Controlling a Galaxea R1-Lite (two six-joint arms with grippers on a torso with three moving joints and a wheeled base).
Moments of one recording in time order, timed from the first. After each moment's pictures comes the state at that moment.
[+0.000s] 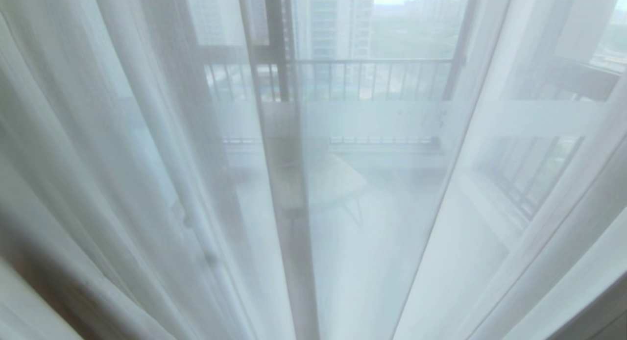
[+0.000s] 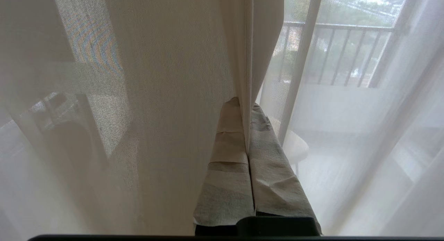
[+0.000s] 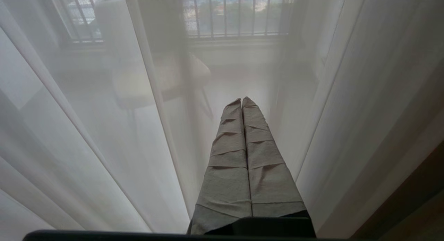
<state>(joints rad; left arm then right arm) -0.29 0.80 -0.82 -0.11 0.30 -0.02 0.00 0.00 0.00 0.00 -0.05 0.02</state>
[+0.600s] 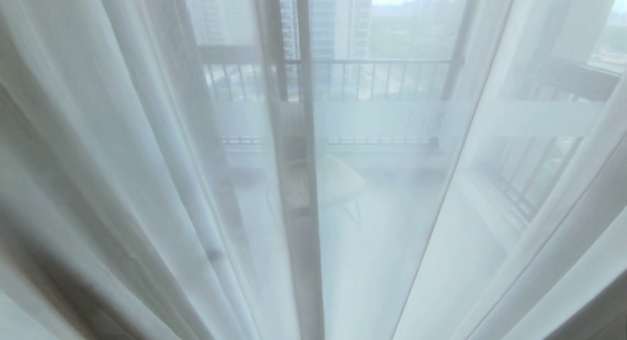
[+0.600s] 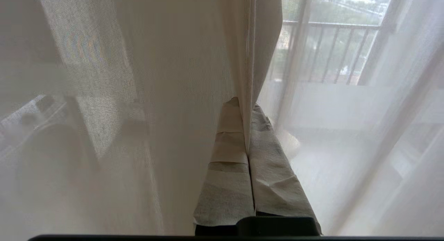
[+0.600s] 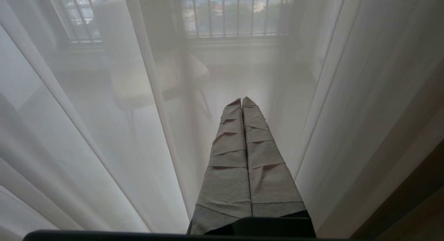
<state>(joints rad) -0.31 0.80 -0.83 -0.11 0.29 -0.02 0.00 0.00 0.00 0.00 -0.05 0.02</state>
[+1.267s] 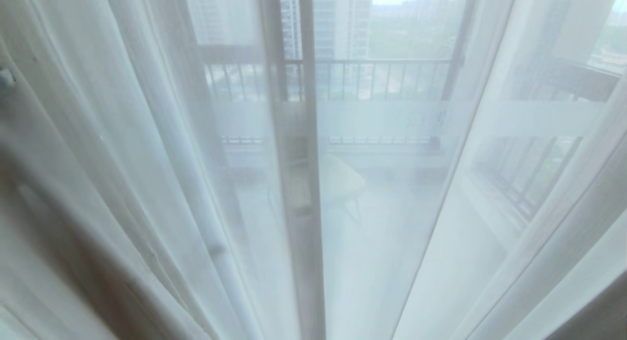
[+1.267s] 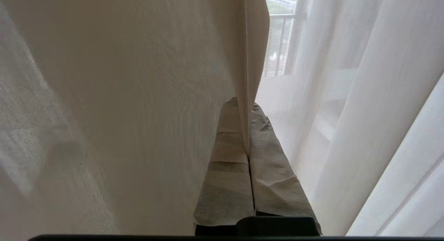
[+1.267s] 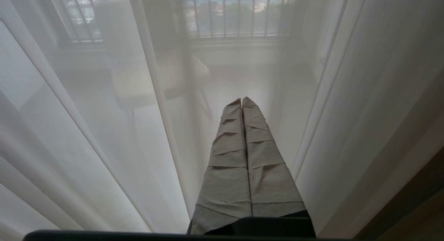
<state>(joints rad) -0.42 0.86 -0.87 -0.12 0.09 -0.01 0.00 0.00 0.00 0.00 -0.05 0.02</state>
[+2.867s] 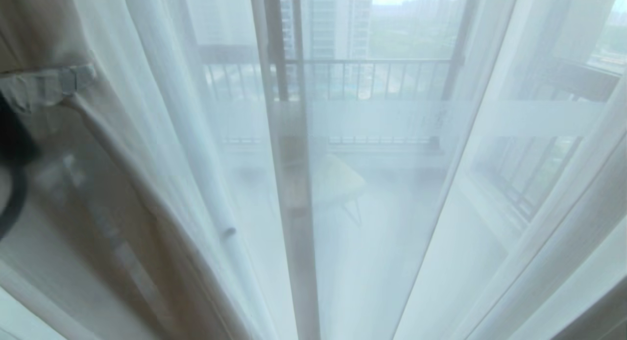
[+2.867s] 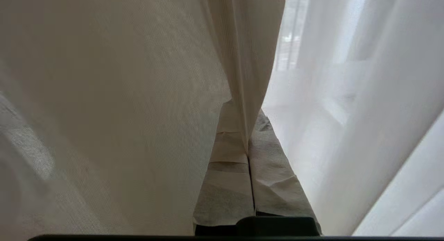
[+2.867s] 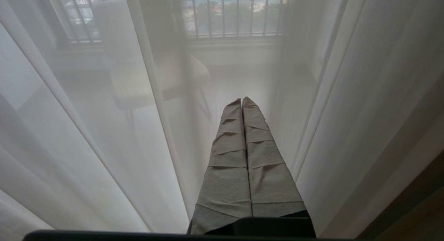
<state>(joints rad) -0.72 1.02 -0.94 -0.15 0.45 0.04 0.00 0.00 0.00 0.00 -0.05 0.02</state>
